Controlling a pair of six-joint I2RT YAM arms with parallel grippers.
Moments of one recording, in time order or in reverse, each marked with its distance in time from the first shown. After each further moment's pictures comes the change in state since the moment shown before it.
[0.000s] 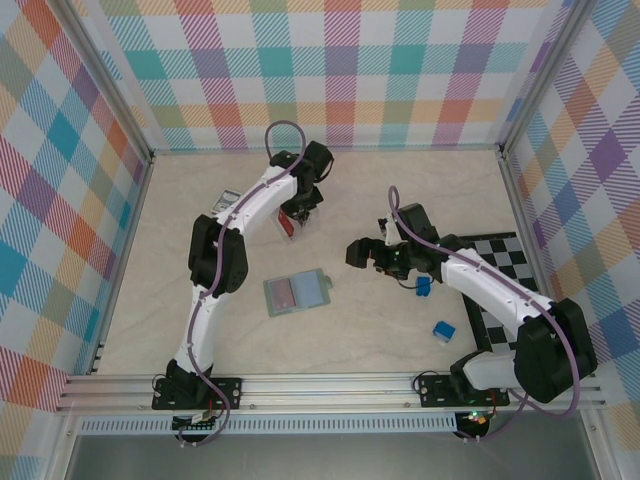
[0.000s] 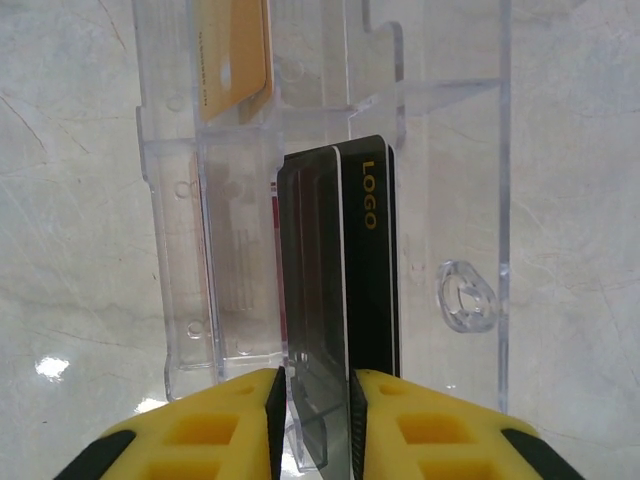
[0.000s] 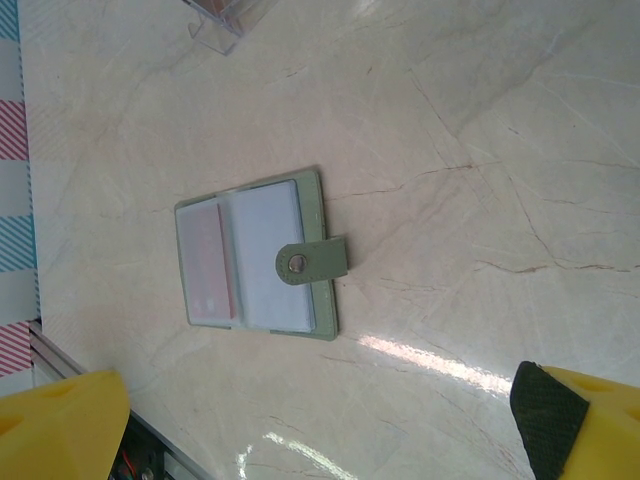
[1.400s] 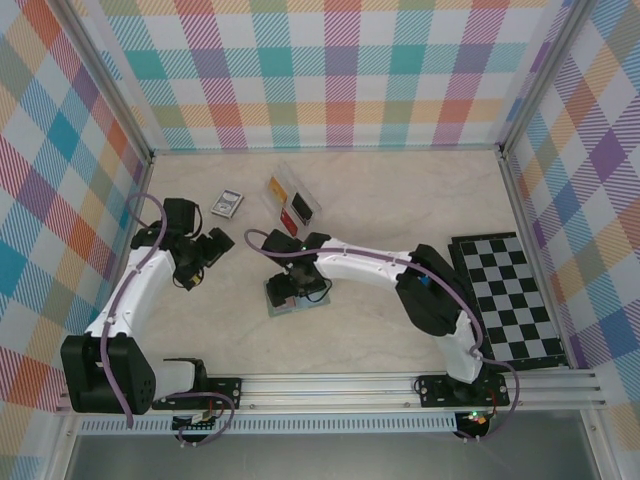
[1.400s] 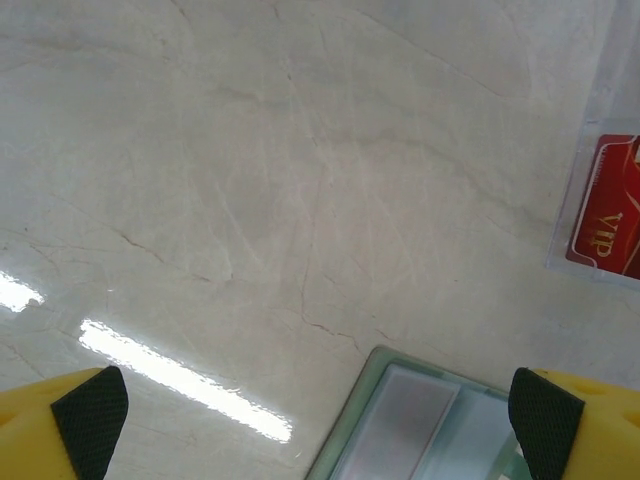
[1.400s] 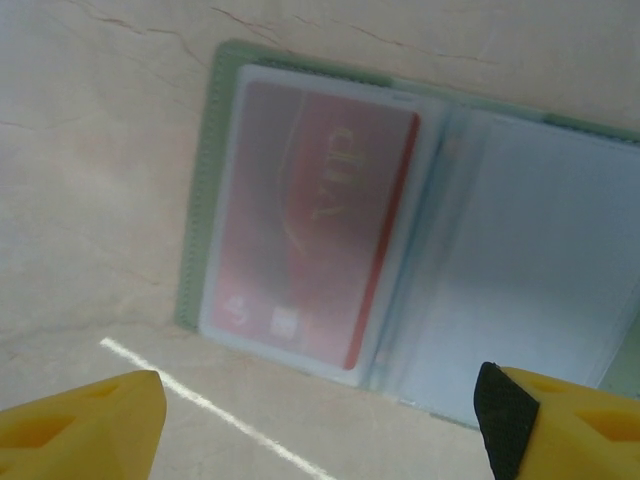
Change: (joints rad) left arm 0.522 -1.037 -1.194 0.275 0.351 0.185; right arm 0.537 0.739 0.723 -0.349 0.382 -0.060
